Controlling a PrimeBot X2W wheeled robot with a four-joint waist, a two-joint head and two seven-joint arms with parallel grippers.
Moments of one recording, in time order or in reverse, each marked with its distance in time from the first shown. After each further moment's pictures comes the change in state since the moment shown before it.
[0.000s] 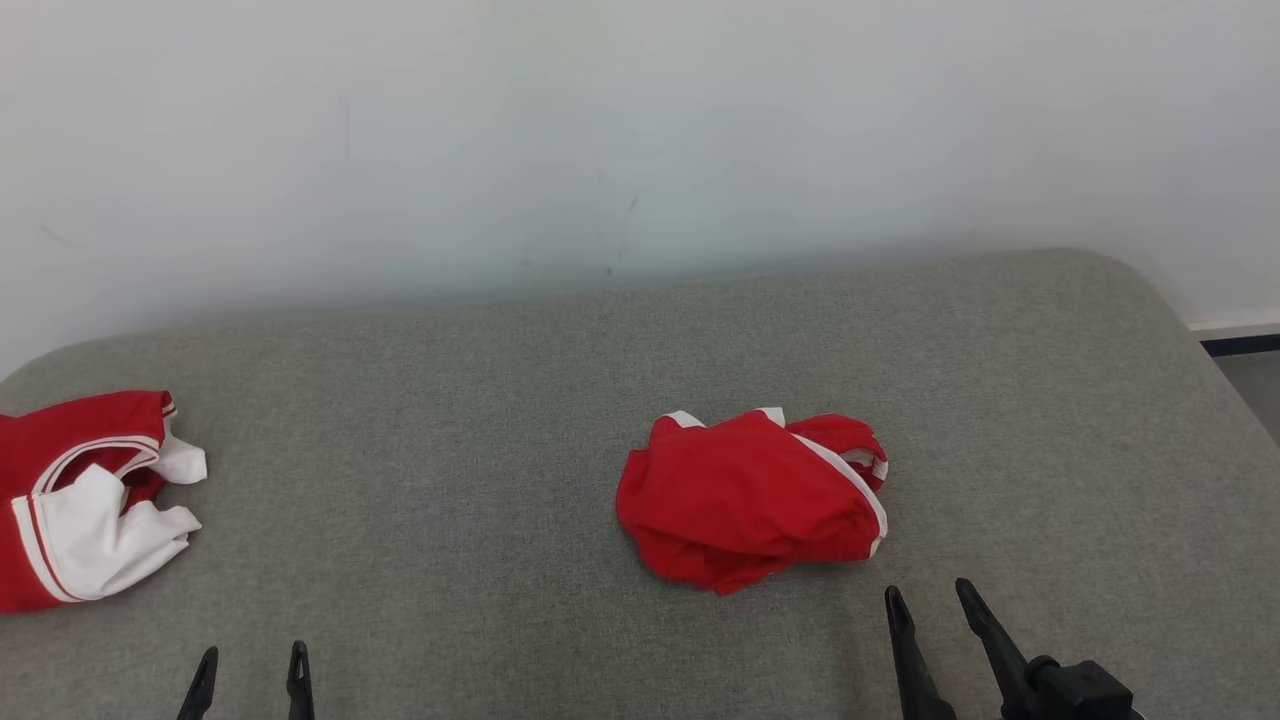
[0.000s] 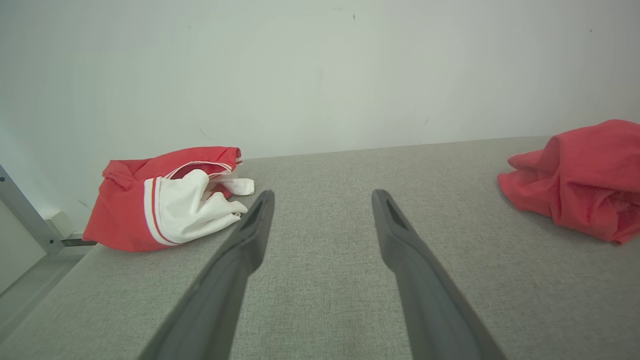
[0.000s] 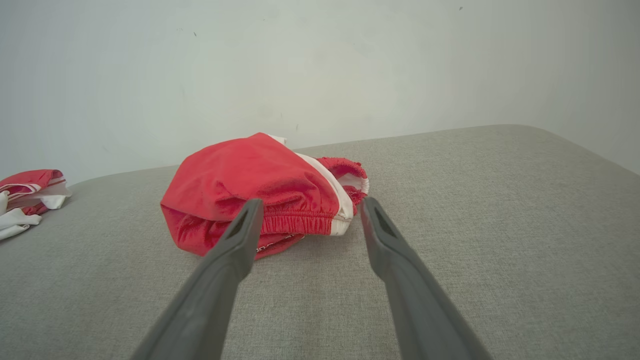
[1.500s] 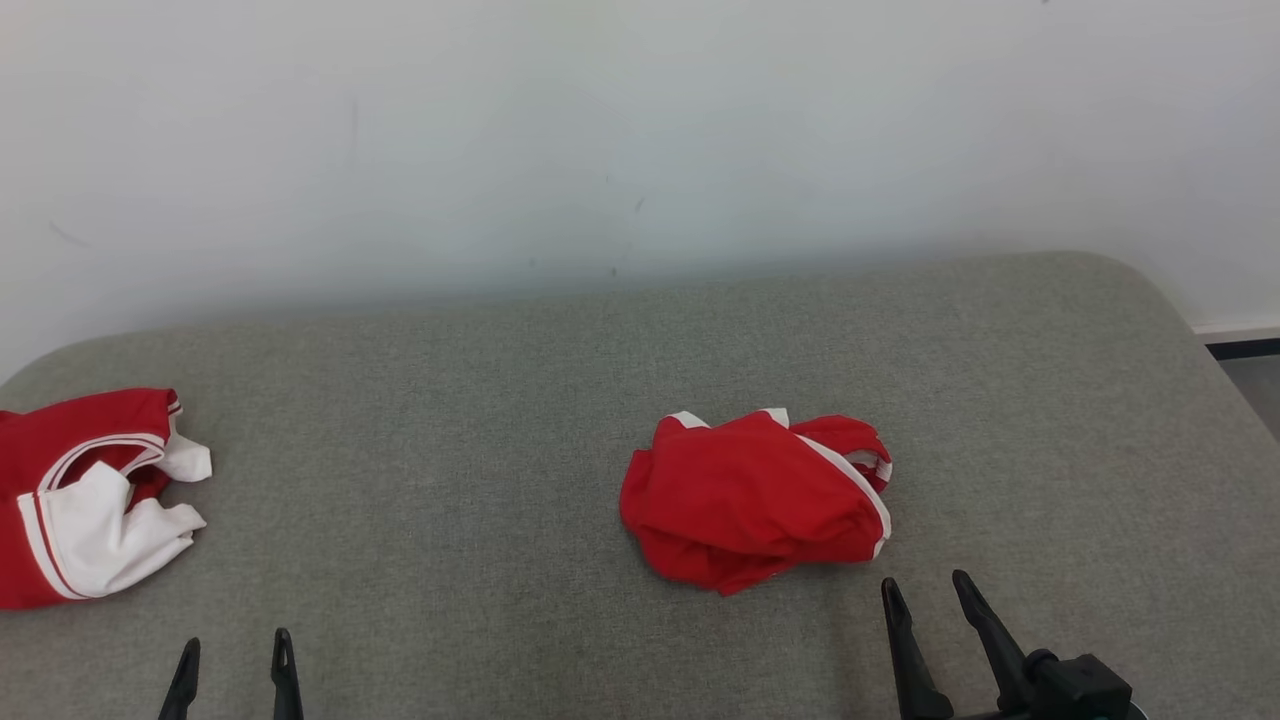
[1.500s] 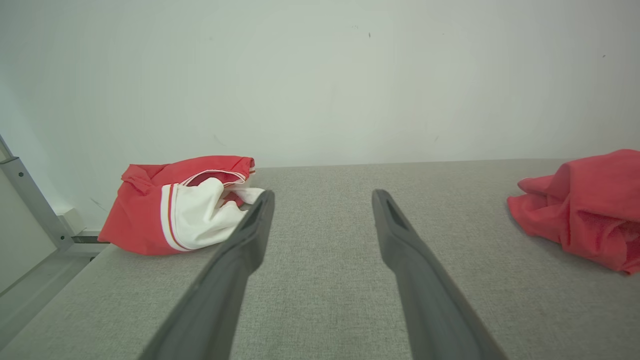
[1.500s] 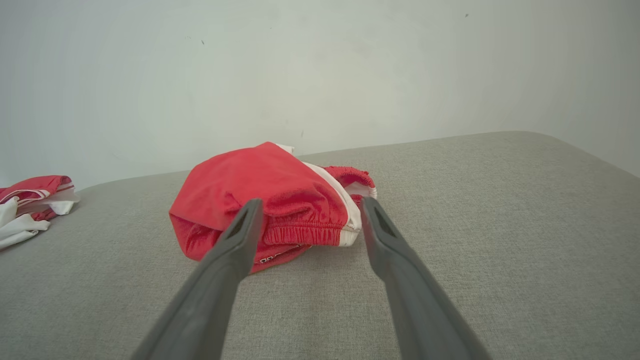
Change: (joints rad) left arm 0.000 -0.006 0.006 -0.035 -0.035 0.028 0.000; right arm -0.007 0.001 0.006 -0.010 0.005 0.000 0.000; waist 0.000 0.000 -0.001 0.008
